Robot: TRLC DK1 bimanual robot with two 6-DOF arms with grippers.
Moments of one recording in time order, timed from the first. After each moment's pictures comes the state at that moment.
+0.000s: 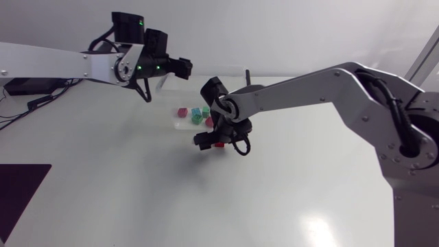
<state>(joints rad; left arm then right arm) -0.26 1.95 1.44 0.15 0.16 0.11 0.64 2.21 1.56 -0.49 0.09 0.31</state>
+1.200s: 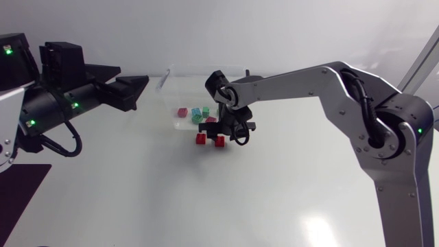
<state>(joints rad) -0.21 1.13 0.73 0.22 0.22 0.11 0.58 2.31 1.73 -0.63 0.09 0.48</state>
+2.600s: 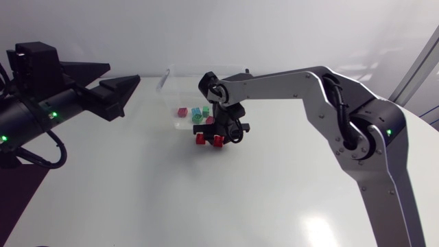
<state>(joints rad) -0.21 0.97 0.67 0.19 0.26 0.13 0.59 2.40 1.89 -0.78 0.04 0.48</state>
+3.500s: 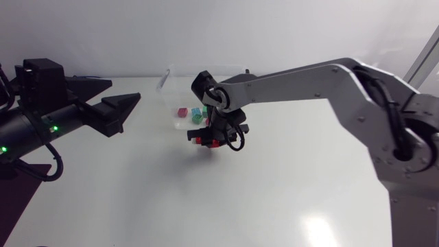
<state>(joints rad) -0.19 0.94 0.63 0.10 0.28 0.17 0.67 2.20 1.67 -0.67 0.09 0.45</state>
